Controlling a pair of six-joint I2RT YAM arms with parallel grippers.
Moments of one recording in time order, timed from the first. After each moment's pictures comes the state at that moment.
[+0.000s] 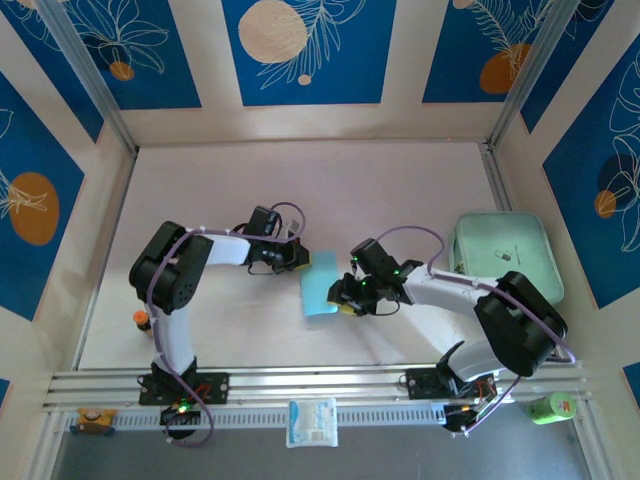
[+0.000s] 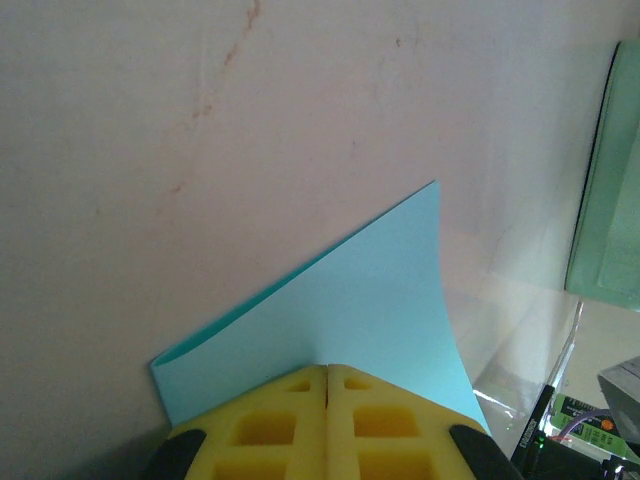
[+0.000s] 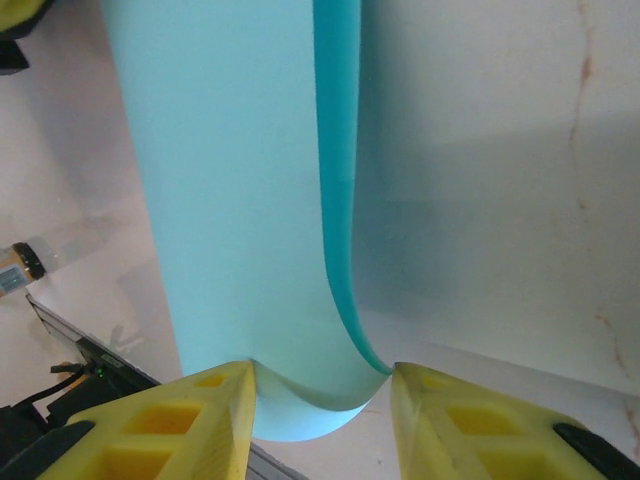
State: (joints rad) left arm -0.48 1.94 0.95 0.03 0.69 -0.71; right arm 0.71 1.42 0.64 -0.28 -0.44 1.07
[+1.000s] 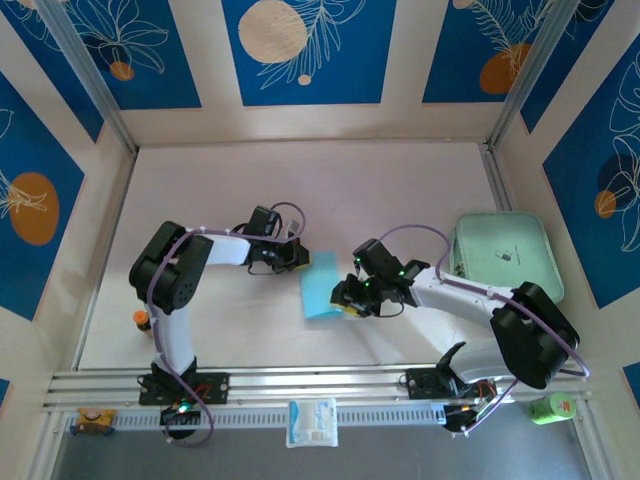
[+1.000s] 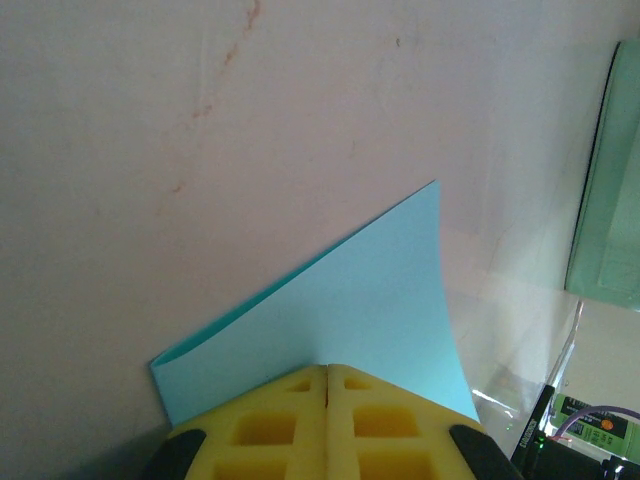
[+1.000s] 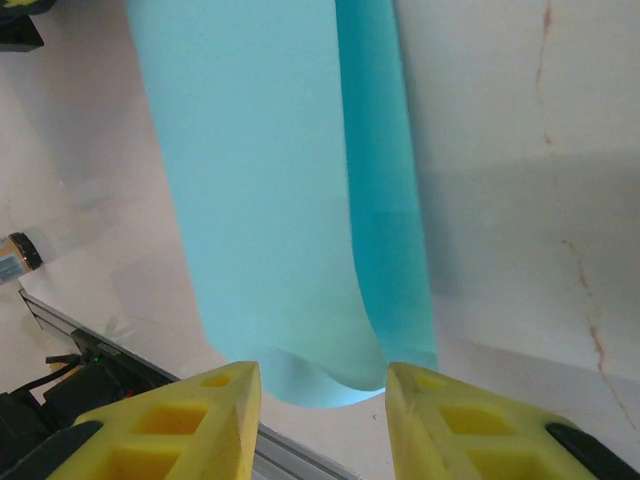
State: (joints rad) left arm -0.48 1.94 0.95 0.03 0.69 -0.71; right arm 0.73 1.34 0.66 -0.38 -0.41 1.07
